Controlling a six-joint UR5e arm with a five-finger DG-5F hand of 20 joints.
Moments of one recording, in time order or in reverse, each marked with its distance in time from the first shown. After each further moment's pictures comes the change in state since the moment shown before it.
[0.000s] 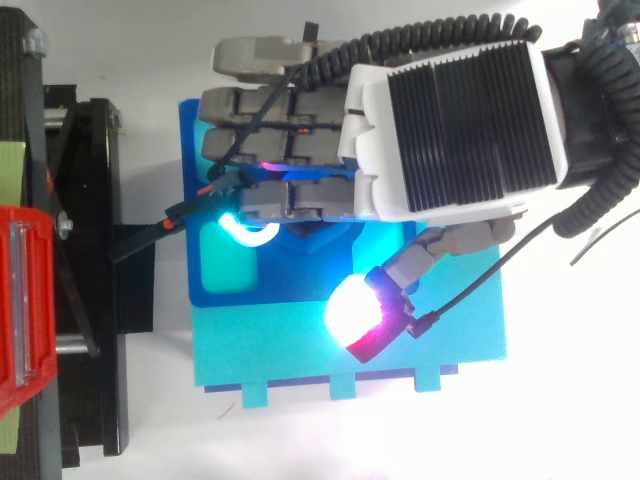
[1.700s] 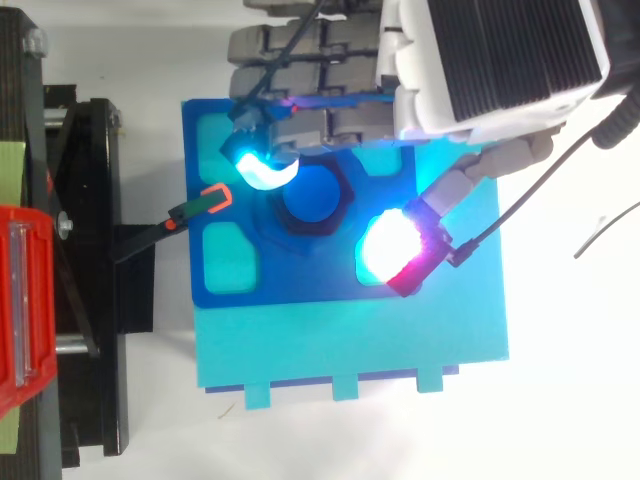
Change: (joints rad) arm -0.097 0.001 -0.001 -0.009 -0.155 -0.020
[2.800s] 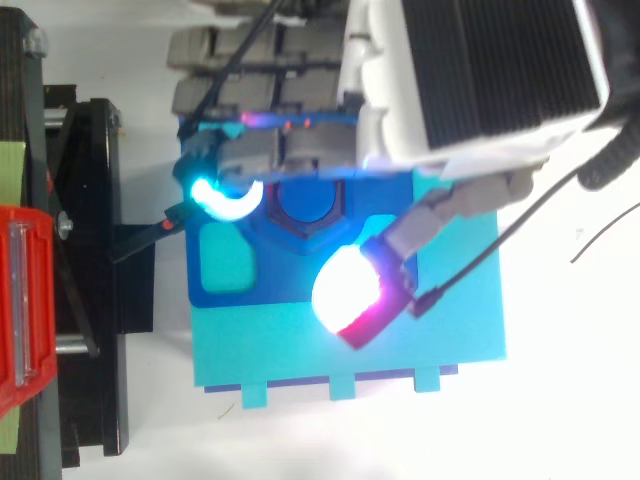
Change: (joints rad) arm 0.073 -0.001 0.060 0.035 0.107 0.065
